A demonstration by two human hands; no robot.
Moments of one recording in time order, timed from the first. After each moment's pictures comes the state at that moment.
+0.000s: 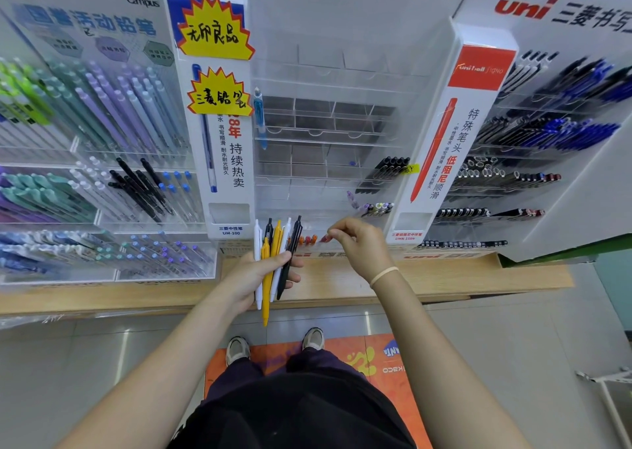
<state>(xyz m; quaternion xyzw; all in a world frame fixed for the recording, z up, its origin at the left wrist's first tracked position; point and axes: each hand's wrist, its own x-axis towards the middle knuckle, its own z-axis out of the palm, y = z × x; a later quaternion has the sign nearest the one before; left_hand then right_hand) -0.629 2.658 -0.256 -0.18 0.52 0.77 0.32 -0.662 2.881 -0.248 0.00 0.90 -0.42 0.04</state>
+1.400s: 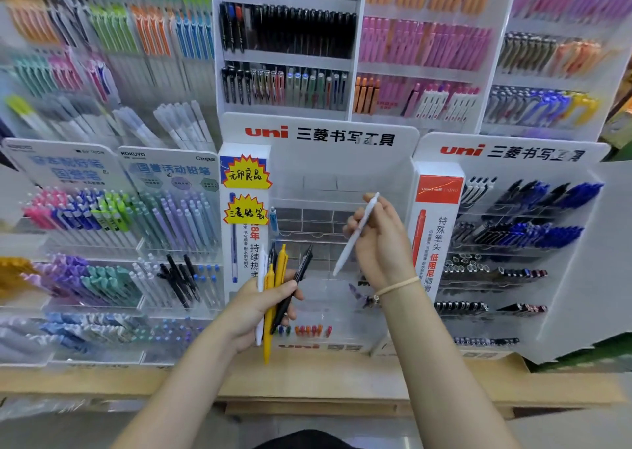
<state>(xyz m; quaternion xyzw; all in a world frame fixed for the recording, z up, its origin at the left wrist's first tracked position) -0.659 2.662 -0.126 -0.10 0.56 0.80 0.19 -0.726 2.856 -0.065 0.05 0.42 -0.91 -0.01</state>
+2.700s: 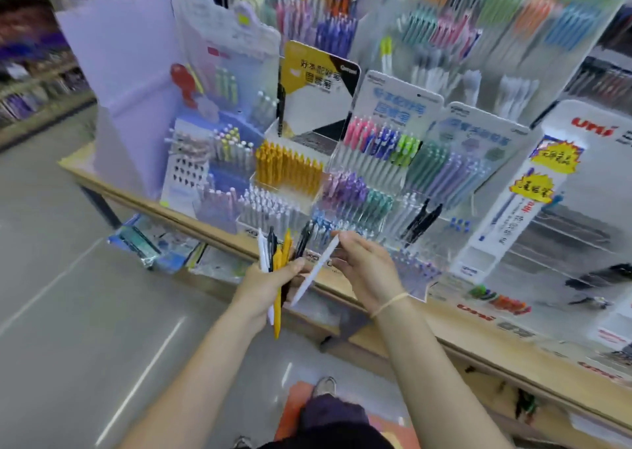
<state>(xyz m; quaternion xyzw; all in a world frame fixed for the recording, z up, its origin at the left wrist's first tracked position) -0.433 2.267 -0.191 -0.35 0.54 0.77 0.01 -0.515 2.424 -0.134 0.02 0.60 -0.76 0.25</state>
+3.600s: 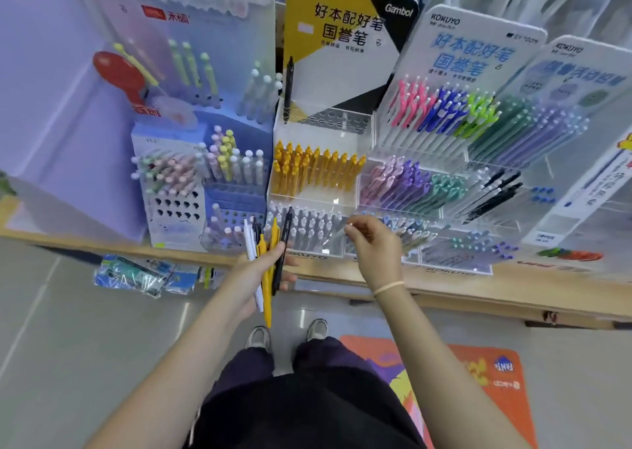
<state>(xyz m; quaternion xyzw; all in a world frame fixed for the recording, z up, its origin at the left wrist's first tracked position) -0.542 2.082 -0.229 -0.30 0.51 0.78 0.19 -0.603 2.288 -0.237 0.02 0.88 -0.47 -0.02</state>
